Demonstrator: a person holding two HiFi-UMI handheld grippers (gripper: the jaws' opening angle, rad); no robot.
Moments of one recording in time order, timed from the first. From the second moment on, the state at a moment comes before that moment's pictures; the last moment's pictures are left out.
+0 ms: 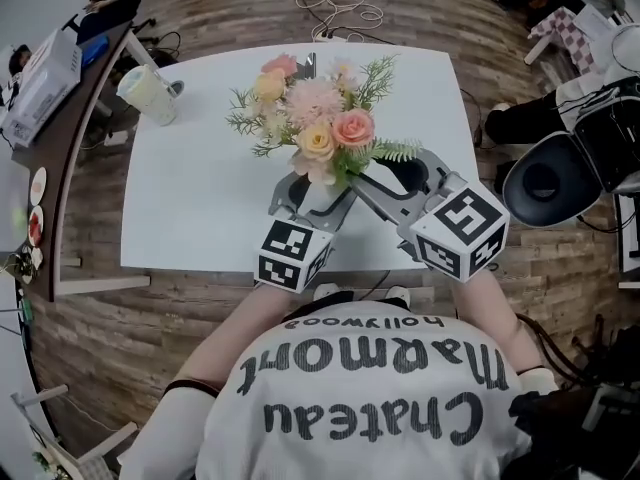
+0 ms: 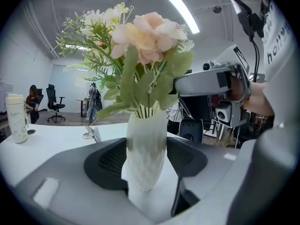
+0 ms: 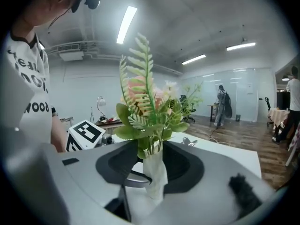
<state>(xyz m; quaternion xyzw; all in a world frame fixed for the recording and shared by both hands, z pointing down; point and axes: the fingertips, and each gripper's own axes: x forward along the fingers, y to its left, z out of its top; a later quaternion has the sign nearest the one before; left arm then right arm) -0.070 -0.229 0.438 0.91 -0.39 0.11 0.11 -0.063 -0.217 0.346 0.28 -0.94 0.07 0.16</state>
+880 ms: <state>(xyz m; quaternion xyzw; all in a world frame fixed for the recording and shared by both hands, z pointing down) -0.072 -0.224 0.437 0.91 -0.39 0.12 0.10 -0.084 -0.220 0.341 0.27 -0.95 0.08 0.12</state>
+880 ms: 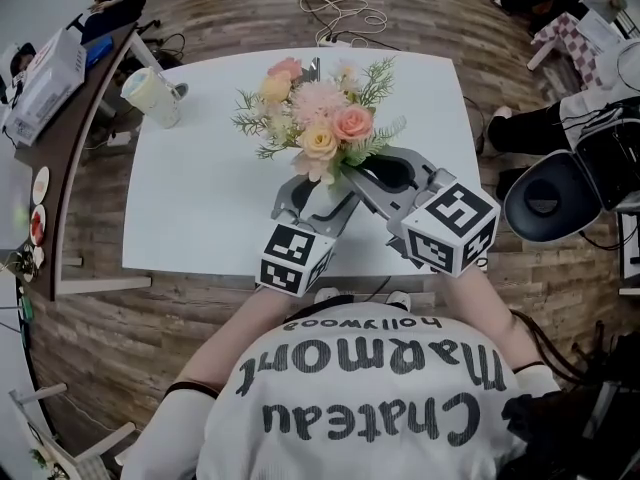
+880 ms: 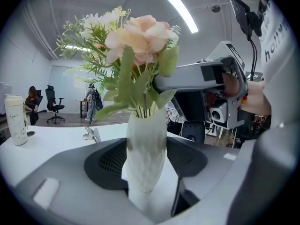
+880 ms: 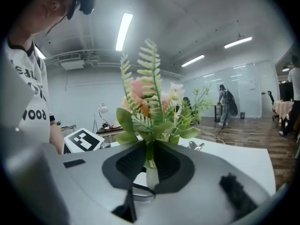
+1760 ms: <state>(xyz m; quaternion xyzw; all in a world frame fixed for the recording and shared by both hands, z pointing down) -0.069 -0.221 0.440 0.91 -0.38 0.12 0.09 -0.071 -0.223 0.317 0.29 -0.95 0.09 0.05</state>
